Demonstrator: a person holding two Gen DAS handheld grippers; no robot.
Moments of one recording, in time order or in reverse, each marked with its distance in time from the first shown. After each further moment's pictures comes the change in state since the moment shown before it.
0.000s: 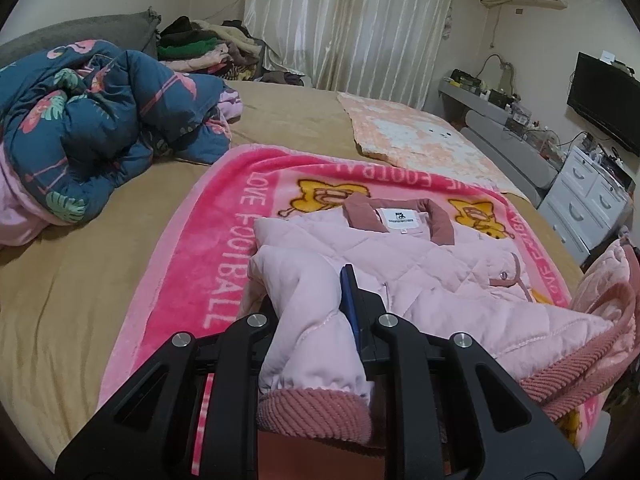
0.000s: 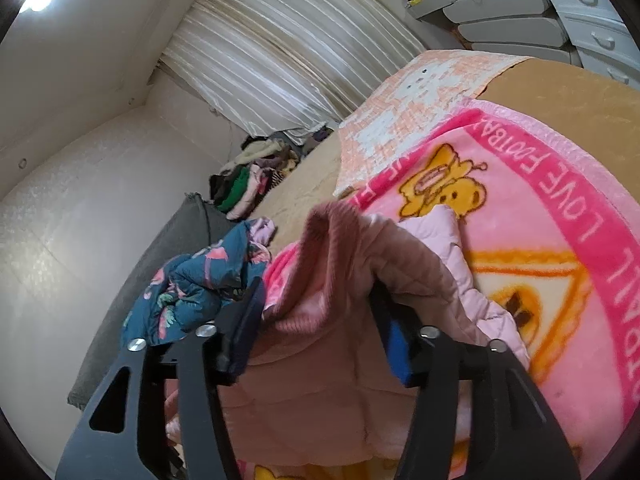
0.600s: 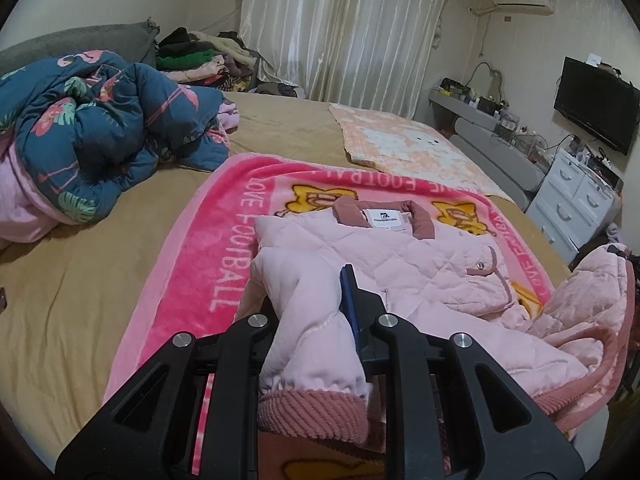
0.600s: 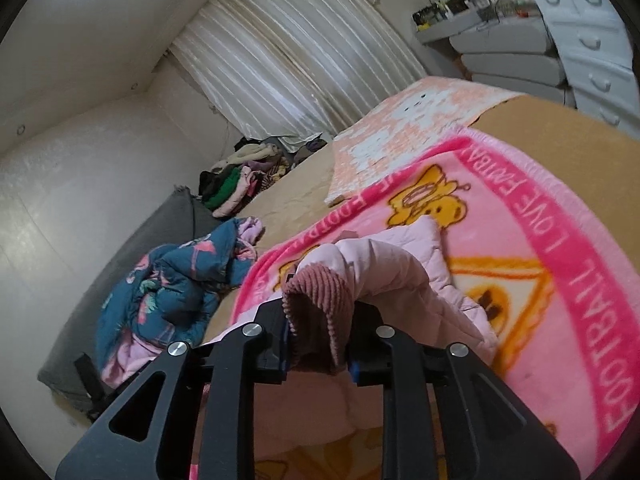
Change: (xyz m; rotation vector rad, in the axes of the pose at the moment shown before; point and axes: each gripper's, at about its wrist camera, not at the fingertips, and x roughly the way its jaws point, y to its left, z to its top) left arm -0.055 -0.004 -0.020 0.014 -0.043 -0.024; right arm -0.041 0.033 -0.024 -0.105 -0.025 -0.086
